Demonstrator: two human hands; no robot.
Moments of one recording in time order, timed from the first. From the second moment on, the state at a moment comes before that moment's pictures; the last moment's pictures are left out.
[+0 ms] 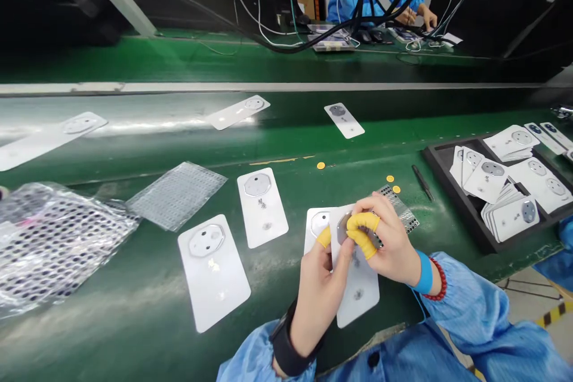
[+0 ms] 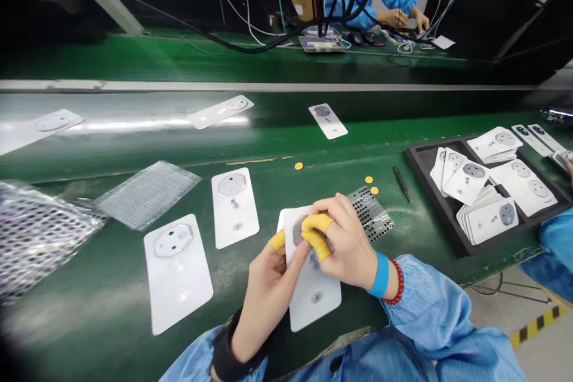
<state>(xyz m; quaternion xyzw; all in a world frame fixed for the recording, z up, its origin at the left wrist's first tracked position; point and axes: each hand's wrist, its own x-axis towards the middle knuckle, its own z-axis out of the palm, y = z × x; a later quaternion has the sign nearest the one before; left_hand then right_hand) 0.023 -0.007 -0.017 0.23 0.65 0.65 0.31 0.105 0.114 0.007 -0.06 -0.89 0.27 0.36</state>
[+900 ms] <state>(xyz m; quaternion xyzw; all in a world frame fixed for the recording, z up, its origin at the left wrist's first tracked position) 0.033 -0.019 -0.004 0.17 0.64 0.64 0.38 0.133 0.112 -0.001 0.05 -0.93 0.11 0.34</state>
